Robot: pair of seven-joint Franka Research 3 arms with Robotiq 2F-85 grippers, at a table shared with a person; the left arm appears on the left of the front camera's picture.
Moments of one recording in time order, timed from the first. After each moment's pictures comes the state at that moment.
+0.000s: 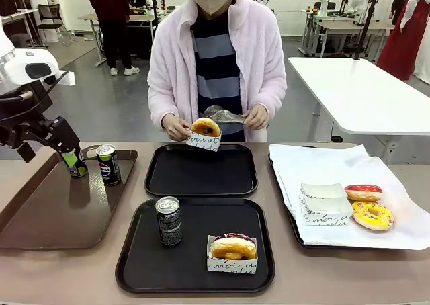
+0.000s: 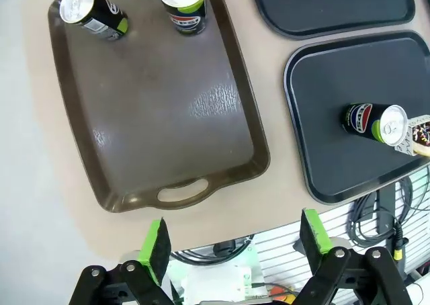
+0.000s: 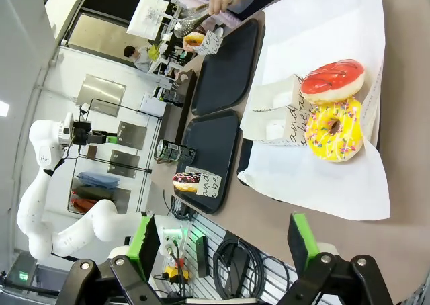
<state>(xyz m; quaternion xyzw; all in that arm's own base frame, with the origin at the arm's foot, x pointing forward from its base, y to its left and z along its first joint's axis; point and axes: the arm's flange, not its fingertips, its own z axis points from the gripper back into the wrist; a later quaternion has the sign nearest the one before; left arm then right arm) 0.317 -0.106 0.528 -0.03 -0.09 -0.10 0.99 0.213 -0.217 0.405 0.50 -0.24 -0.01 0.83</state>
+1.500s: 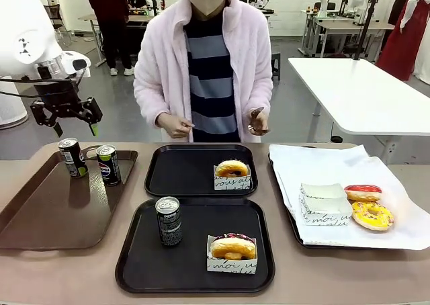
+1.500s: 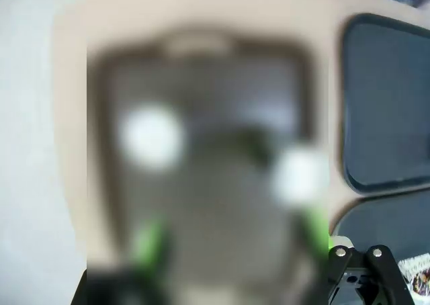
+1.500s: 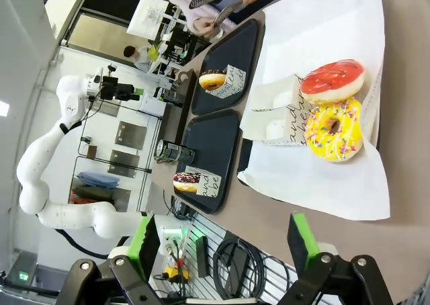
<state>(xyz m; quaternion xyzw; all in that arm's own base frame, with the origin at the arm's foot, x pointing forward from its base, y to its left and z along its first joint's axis) 0.518 -0.062 0.475 0.00 -0.08 0.04 1.00 0.213 -0.217 0.405 0.50 -0.24 -0.01 0.83</state>
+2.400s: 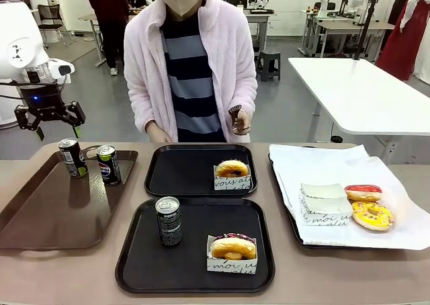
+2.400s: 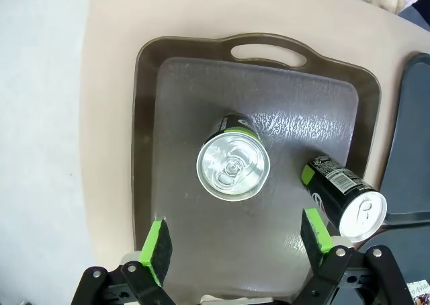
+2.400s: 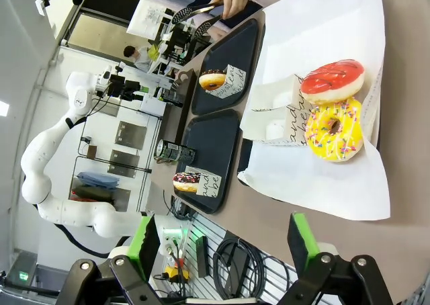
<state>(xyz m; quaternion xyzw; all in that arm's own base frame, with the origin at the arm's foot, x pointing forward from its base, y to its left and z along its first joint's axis) 0.542 -0.010 0.454 0.00 -0.06 0.10 0.99 0.213 -0.217 0.405 0.50 -0.24 -0.01 0.83</state>
